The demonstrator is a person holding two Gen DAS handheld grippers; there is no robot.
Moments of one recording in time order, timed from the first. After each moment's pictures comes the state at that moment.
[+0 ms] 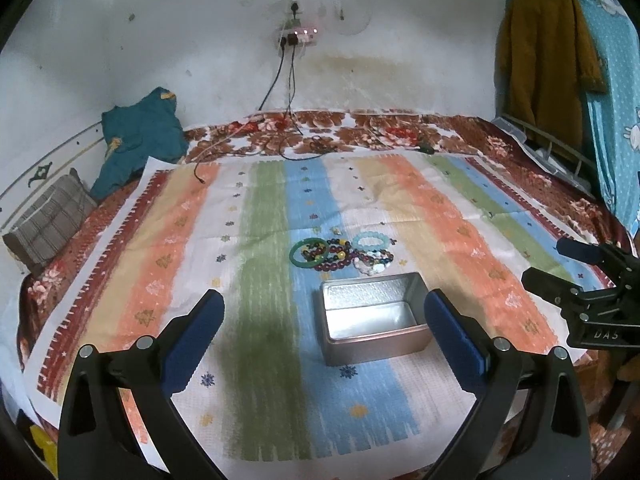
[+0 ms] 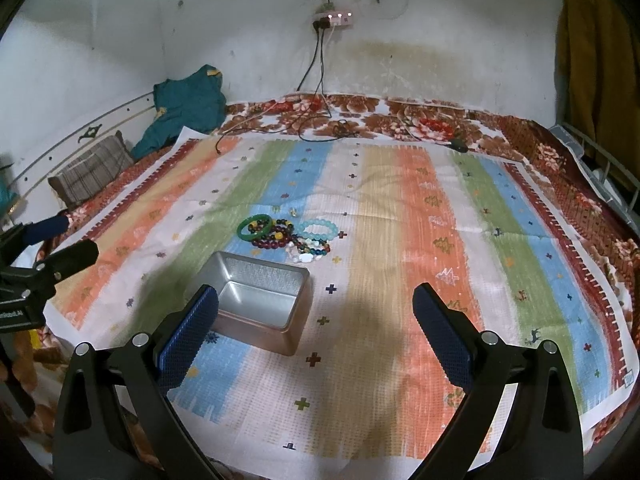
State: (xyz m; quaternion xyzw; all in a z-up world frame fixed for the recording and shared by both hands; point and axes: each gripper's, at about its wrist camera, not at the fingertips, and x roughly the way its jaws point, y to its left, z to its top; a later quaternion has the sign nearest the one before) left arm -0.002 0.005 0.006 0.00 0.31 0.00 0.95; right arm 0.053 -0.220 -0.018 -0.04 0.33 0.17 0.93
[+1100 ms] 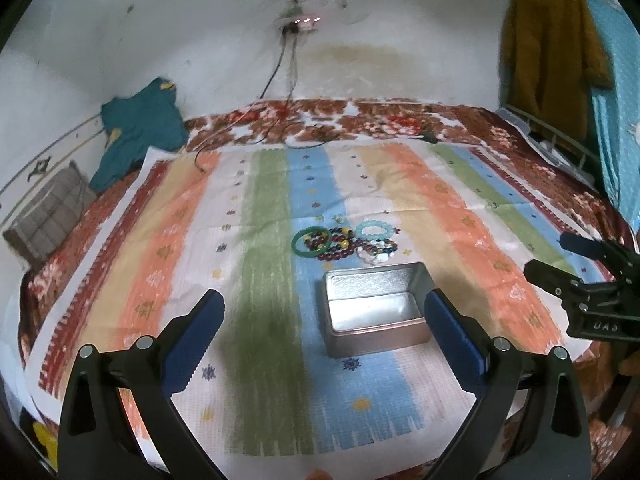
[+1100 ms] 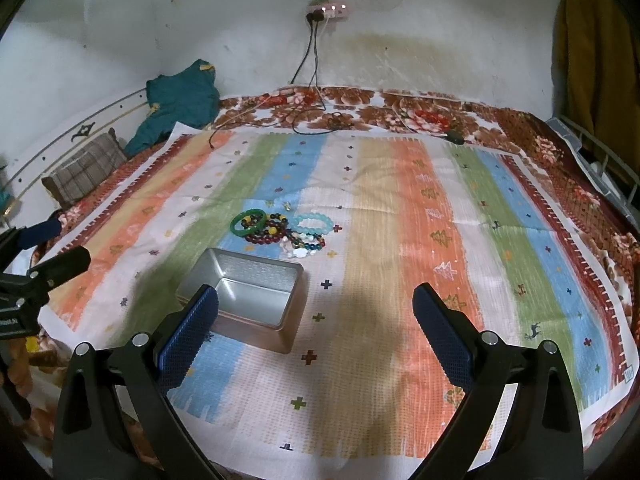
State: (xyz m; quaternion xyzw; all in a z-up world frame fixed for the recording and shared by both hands) left arm 0.006 0.008 0.000 -0.01 0.34 0.01 0.94; right arm 0.060 -0.221 -0.026 -0.04 0.35 0.16 0.92
